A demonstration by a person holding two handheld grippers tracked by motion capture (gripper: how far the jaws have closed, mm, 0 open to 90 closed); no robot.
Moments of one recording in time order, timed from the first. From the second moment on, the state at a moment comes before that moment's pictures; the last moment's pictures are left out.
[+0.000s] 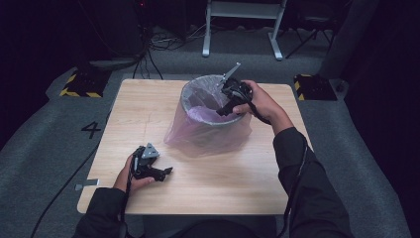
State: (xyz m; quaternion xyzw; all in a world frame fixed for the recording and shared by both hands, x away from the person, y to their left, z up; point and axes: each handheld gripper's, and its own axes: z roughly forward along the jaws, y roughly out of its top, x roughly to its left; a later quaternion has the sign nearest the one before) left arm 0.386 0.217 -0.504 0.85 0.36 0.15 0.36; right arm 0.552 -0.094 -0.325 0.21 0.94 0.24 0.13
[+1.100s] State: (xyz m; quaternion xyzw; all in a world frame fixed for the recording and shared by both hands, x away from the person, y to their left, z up) left arm 0.386 0.217 -0.504 0.85 0.36 0.15 0.36; right arm 0.519 -0.174 -0.318 0.28 0.83 0.43 0.22
